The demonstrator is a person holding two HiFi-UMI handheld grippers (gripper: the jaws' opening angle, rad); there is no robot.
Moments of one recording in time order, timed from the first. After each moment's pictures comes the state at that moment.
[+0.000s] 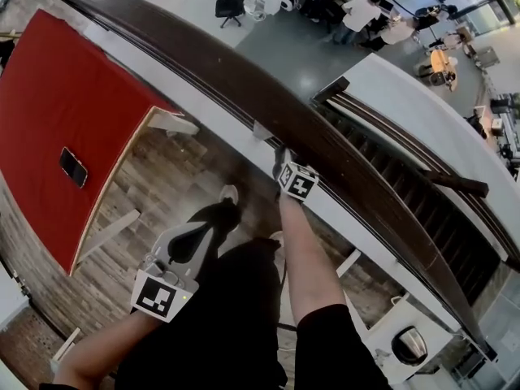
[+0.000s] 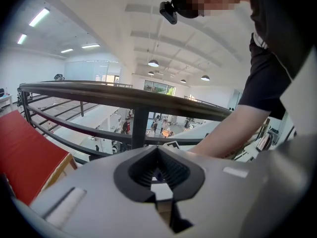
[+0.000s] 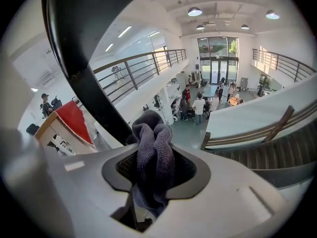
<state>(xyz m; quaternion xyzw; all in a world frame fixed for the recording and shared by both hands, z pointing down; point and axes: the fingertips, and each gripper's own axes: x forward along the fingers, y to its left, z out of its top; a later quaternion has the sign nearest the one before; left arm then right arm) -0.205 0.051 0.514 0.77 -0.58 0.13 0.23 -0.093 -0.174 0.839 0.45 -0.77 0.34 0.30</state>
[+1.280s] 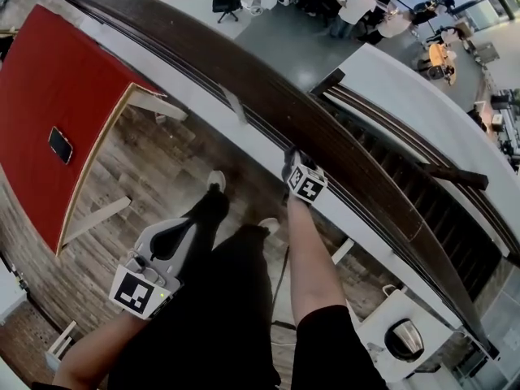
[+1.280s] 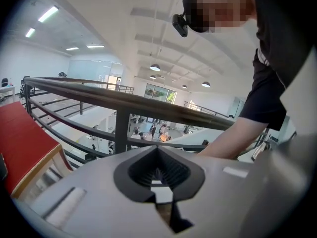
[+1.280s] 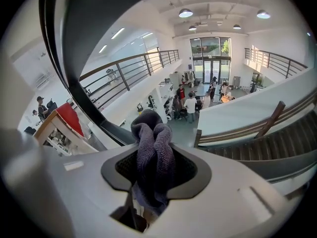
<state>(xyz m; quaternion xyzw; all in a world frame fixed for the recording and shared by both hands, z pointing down) -0.153 0.080 0.502 0.77 -0.58 0.11 0.24 0.026 -0.156 0.846 0.48 -0.75 0.35 0.30</state>
